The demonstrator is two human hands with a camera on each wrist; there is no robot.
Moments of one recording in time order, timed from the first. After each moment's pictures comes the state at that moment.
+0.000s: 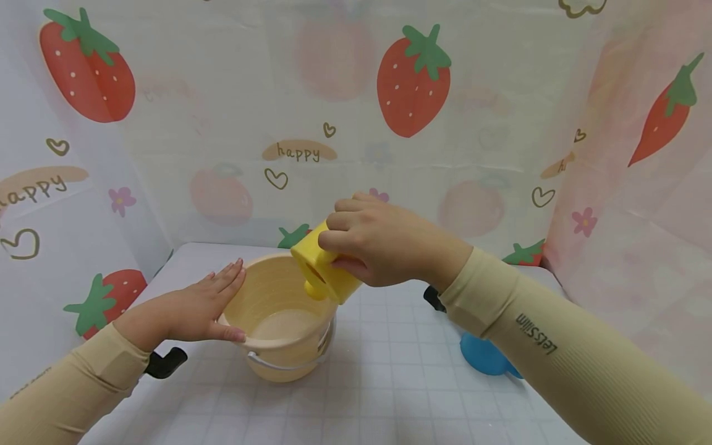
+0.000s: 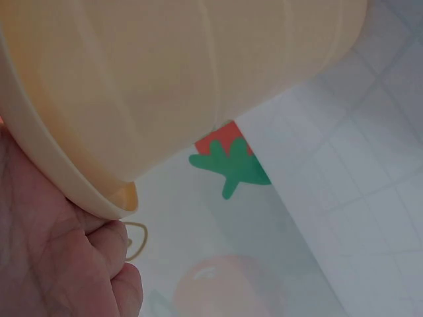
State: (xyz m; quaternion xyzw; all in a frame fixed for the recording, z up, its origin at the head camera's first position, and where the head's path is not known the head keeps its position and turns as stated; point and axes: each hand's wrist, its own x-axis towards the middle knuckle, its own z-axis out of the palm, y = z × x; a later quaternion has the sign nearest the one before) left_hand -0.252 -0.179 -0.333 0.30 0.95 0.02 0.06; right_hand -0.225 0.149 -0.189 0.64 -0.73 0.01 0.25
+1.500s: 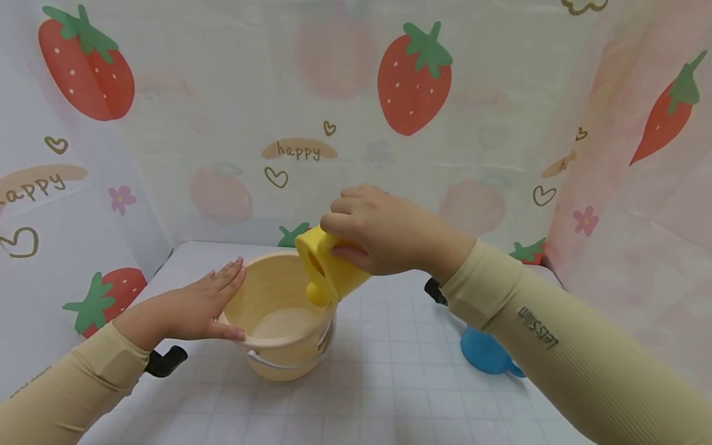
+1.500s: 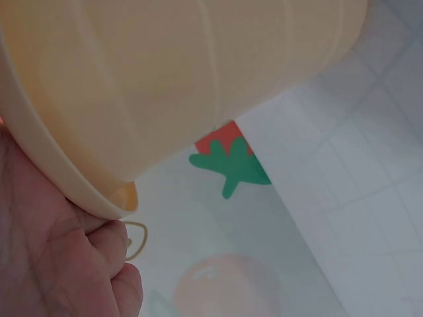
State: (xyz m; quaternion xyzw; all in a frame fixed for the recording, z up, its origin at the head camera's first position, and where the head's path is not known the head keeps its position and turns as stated) left_hand -0.253 -0.180 -0.335 0.30 0.95 0.02 0.06; right_hand -0.226 0.150 -0.184 0.59 -0.78 0.01 0.23
